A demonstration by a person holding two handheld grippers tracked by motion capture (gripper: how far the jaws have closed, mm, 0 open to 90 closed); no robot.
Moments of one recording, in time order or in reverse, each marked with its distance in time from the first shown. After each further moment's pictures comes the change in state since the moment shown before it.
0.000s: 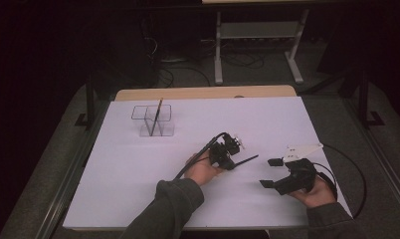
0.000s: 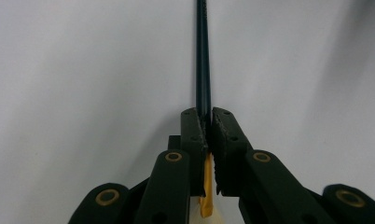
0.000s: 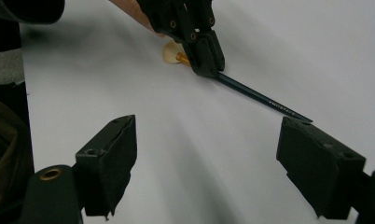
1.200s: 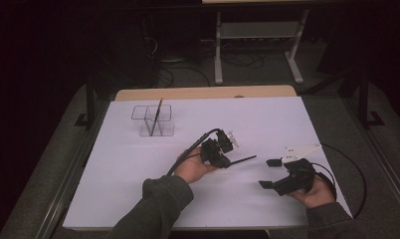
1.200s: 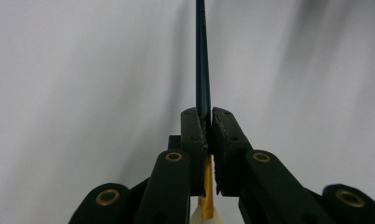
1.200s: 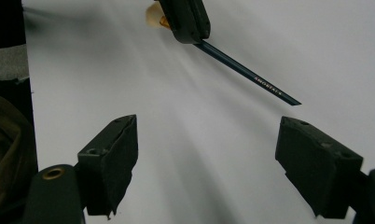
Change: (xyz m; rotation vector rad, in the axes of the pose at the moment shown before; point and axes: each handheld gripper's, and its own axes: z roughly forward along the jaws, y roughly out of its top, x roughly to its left) left arm -0.003 -0.010 -0.042 -0.034 -0.030 0.075; right arm 0.002 0.002 0.002 0.005 0.011 -0.021
